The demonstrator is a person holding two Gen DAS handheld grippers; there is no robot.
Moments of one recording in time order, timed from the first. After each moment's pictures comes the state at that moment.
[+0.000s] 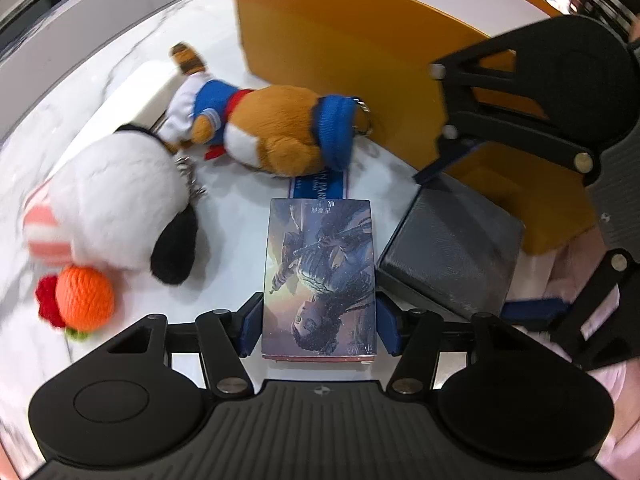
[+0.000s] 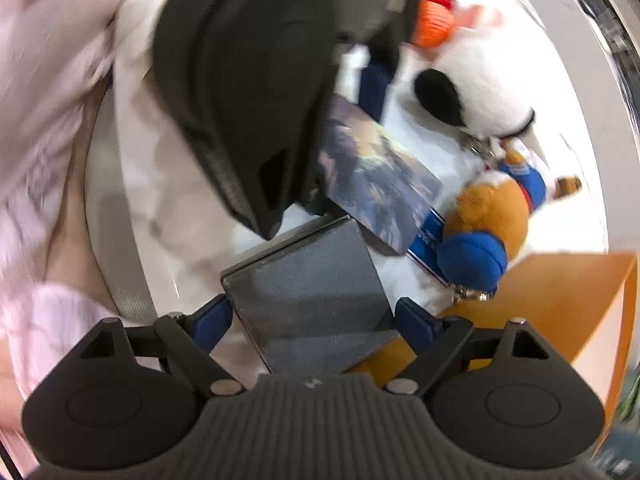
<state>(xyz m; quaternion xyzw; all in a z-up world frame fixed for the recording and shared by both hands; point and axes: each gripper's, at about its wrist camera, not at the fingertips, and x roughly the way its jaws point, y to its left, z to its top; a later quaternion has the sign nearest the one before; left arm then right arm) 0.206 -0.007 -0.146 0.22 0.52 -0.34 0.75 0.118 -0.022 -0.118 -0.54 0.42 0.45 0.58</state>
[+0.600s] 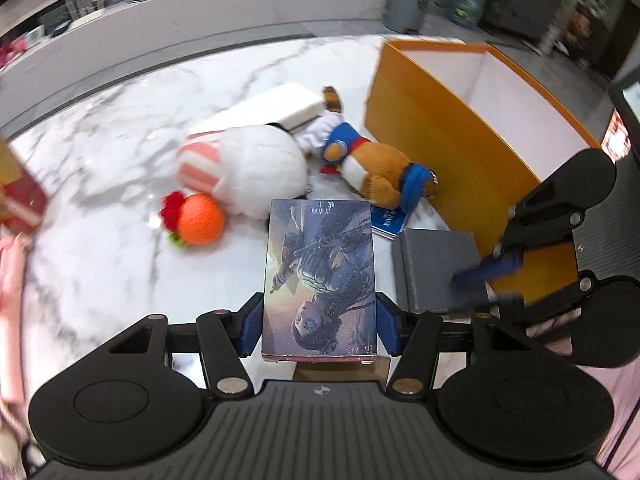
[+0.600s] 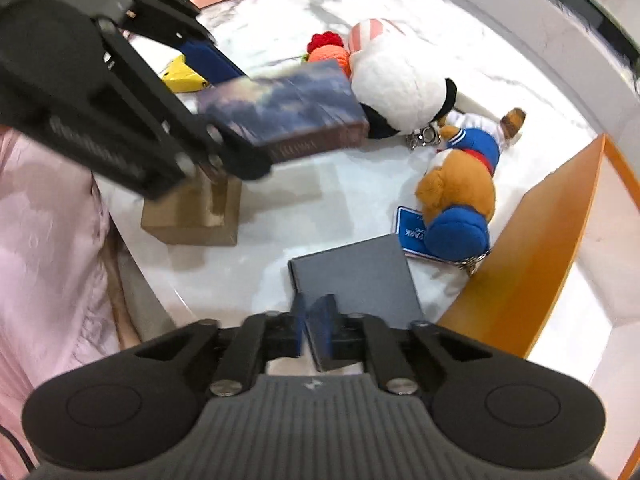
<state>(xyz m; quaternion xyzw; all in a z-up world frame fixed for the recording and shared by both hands) 0.180 0.051 -0.082 0.06 0.50 -0.21 0.84 0.128 -0.047 -0.084 -0.34 0.47 0.43 0.69</state>
